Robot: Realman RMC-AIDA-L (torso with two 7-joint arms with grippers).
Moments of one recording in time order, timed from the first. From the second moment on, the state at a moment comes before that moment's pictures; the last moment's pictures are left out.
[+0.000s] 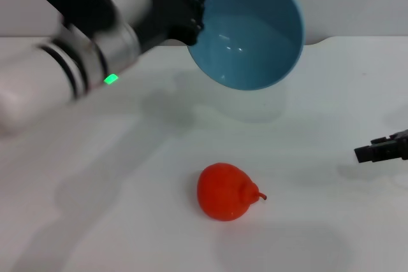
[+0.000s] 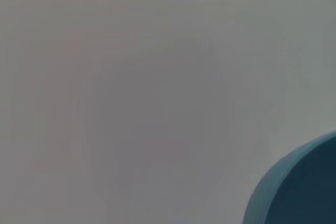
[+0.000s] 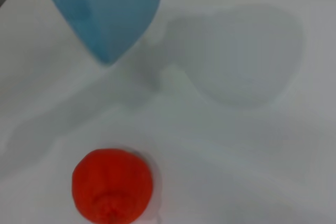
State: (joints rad) left arm -0.23 -2.06 1.85 1.48 1.96 0.31 -1.95; right arm 0.44 2.07 -0.87 -1.38 -2.40 -1.77 2.39
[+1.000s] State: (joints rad) left arm -0.51 -2.05 1.02 1.52 2.51 1.64 -2.79; right arm 0.47 2.08 -1.43 -1.19 -2.11 -1.39 2.06
